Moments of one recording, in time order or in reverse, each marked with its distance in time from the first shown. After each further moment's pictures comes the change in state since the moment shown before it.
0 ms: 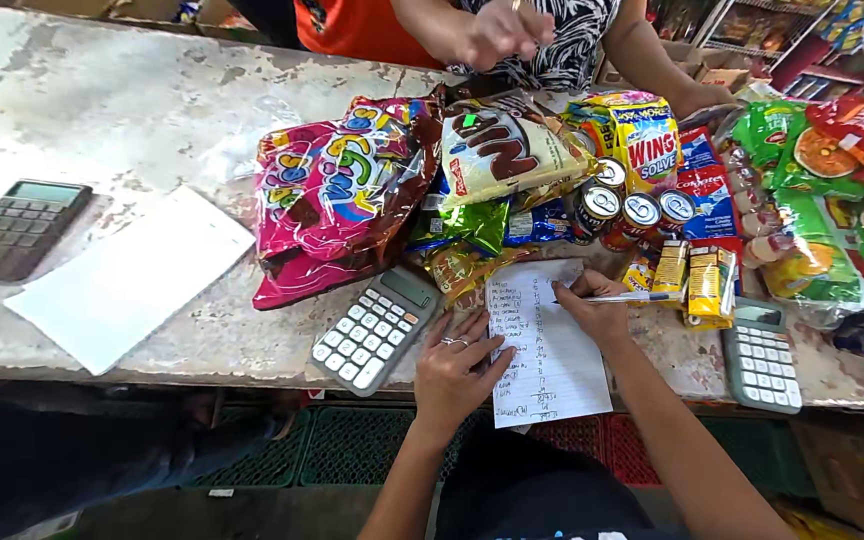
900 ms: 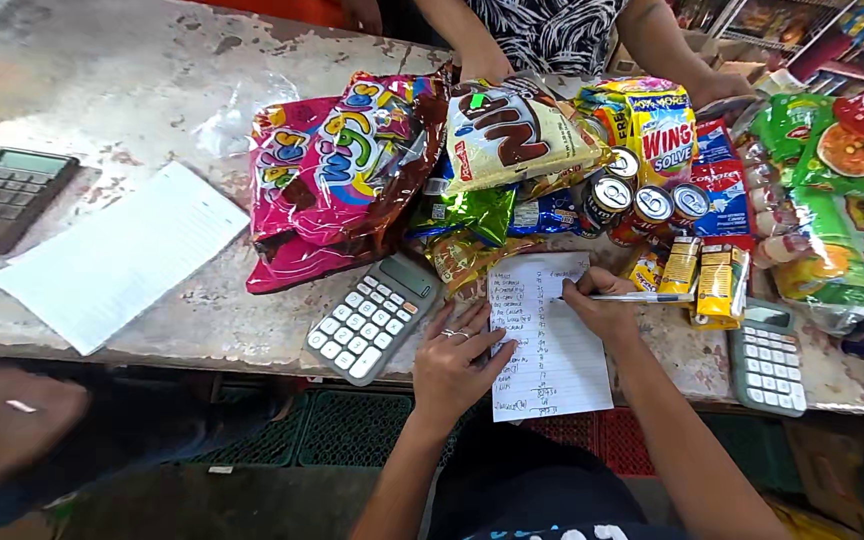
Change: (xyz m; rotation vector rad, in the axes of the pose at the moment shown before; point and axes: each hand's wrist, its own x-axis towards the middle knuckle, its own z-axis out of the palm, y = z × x) left_hand -0.004 -0.001 0.001 0.009 -0.009 -0.036; right_hand -0.002 0.003 -0.005 -0.055 -0.058 -0.032
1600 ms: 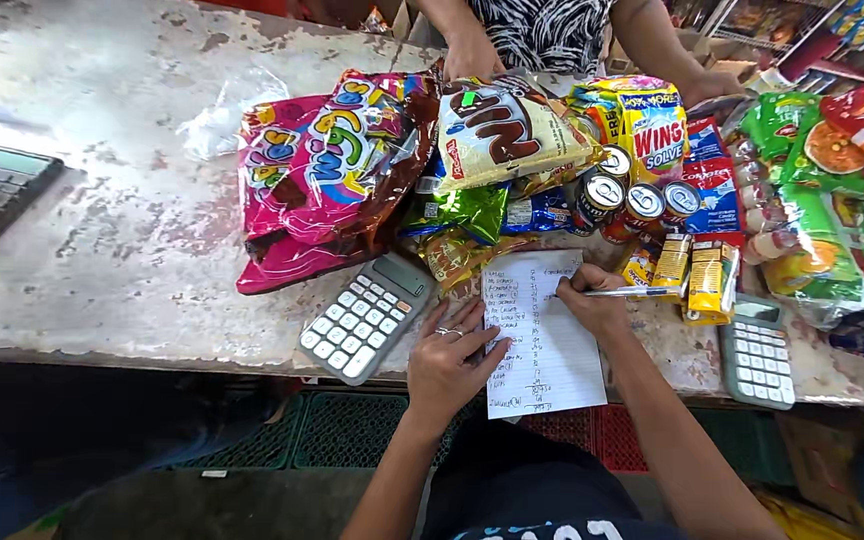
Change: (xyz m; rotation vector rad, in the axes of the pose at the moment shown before) left_hand -0.001 0.000 0.000 -0.010 0.015 0.005; right_hand 0.001 0.005 0.000 -0.030 -0.009 0.018
